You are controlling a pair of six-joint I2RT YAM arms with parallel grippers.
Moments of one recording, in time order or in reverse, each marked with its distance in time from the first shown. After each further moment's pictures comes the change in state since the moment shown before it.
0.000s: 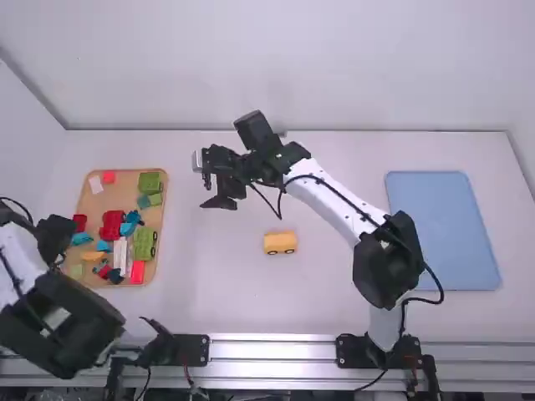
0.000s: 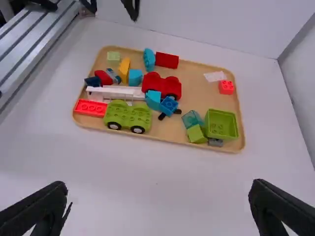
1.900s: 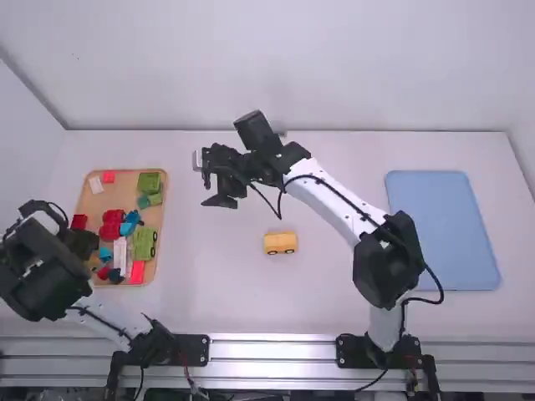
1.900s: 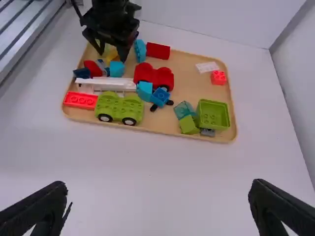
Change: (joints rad) left arm -0.087 0.360 -0.044 0.220 -0.134 -0.074; right arm 0.000 0.000 0.000 0.000 0.053 0.002
